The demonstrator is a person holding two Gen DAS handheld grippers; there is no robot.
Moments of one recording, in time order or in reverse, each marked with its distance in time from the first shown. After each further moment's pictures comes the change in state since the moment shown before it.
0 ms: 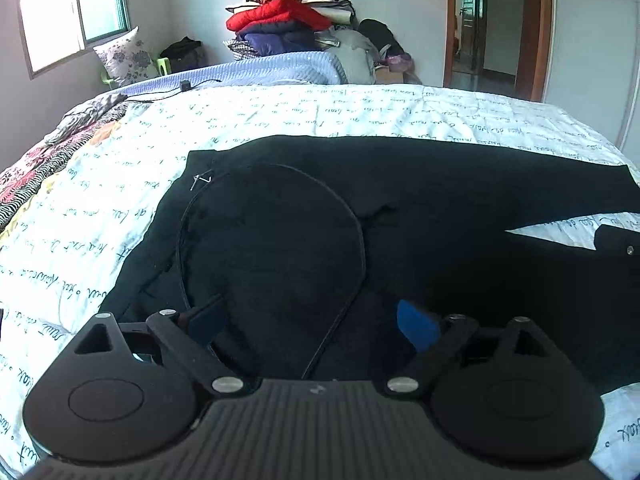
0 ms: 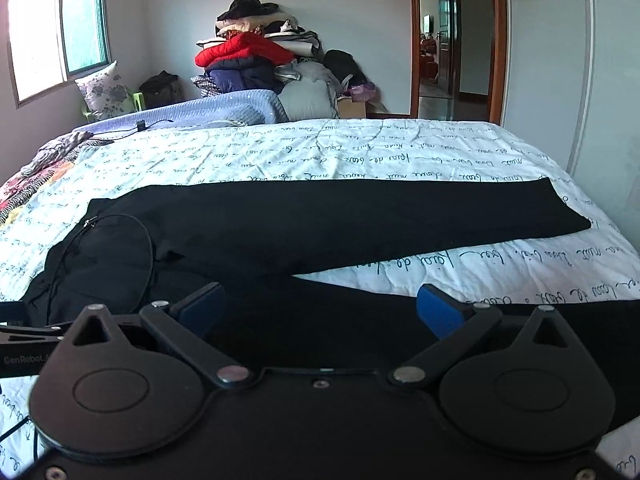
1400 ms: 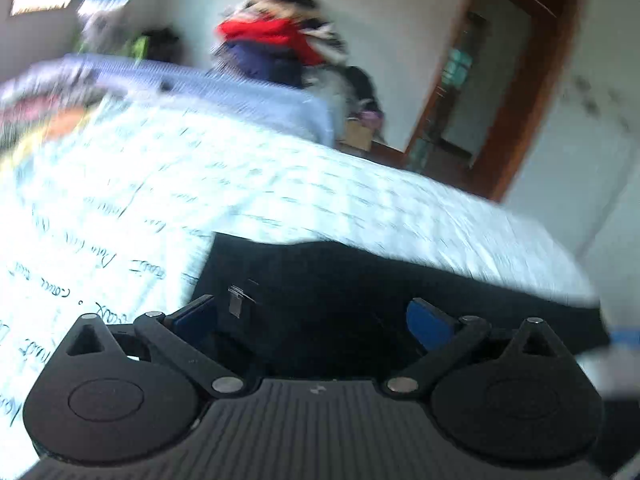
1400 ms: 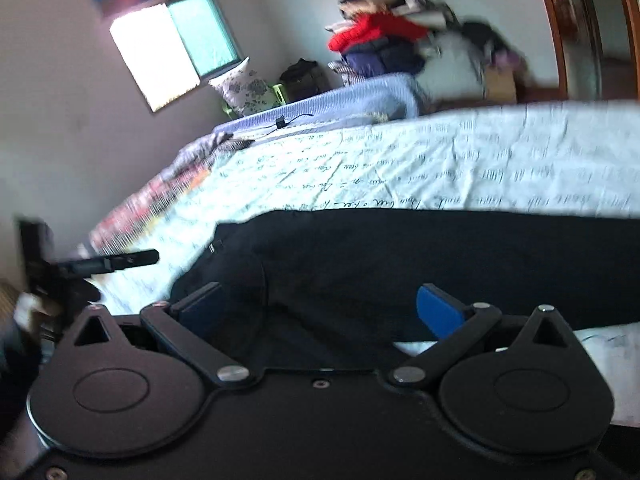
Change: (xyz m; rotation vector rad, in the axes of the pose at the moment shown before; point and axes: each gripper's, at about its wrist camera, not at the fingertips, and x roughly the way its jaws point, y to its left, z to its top) left arm 0.113 0.200 0.111 -0.274 -0.074 -0.317; right arm 0.090 -0.067 0.096 0.146 0.139 0.598
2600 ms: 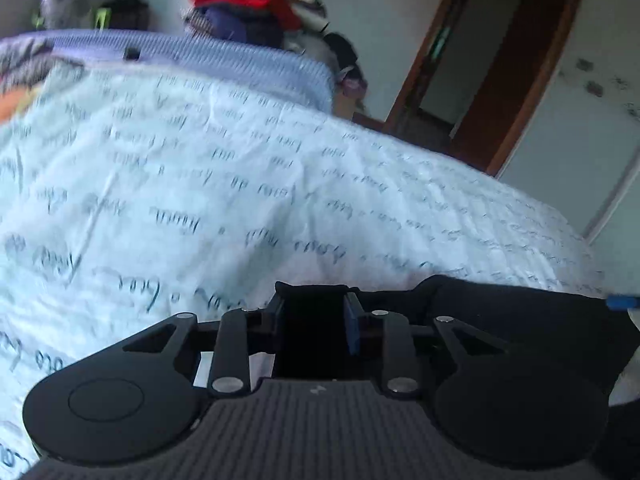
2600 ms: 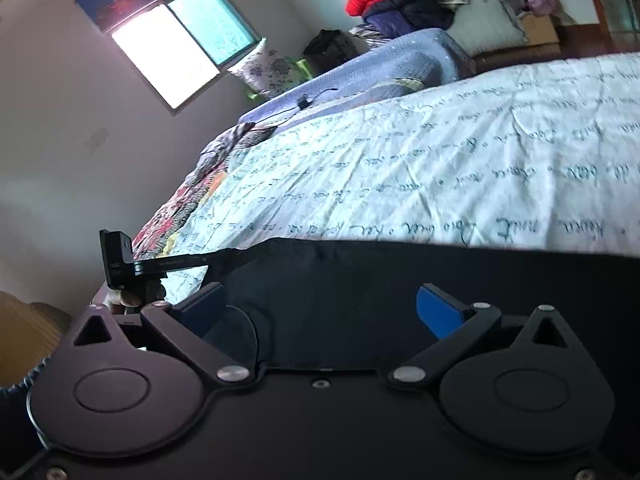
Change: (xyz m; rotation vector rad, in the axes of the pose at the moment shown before) left arm 0.140 0.079 0.051 0.107 0.078 -0.090; right arm 0.136 -0.035 0.064 -0.036 0.093 0.147
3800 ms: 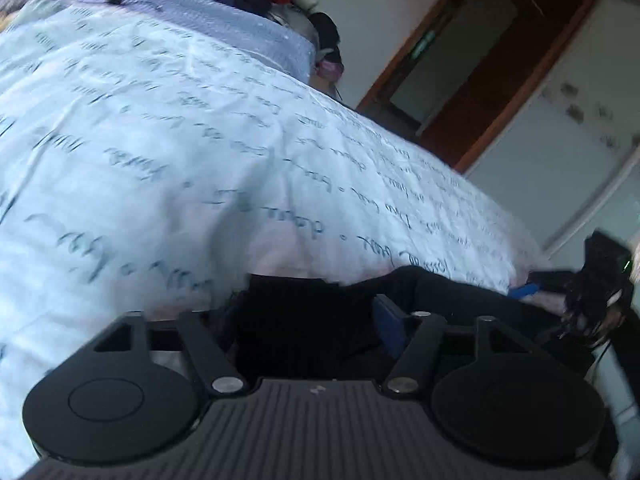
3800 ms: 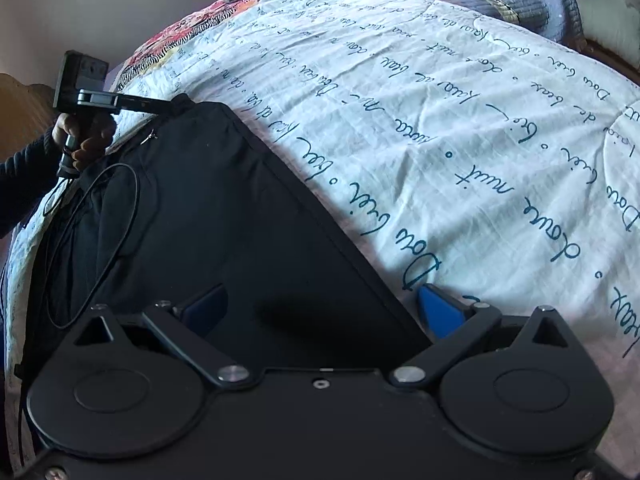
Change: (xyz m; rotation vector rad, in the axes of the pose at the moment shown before) left arm 0.048 0.018 -0.009 -0.098 0.093 -0.154; right arm 0.102 -0.056 0.049 -0.441 0.483 0.019
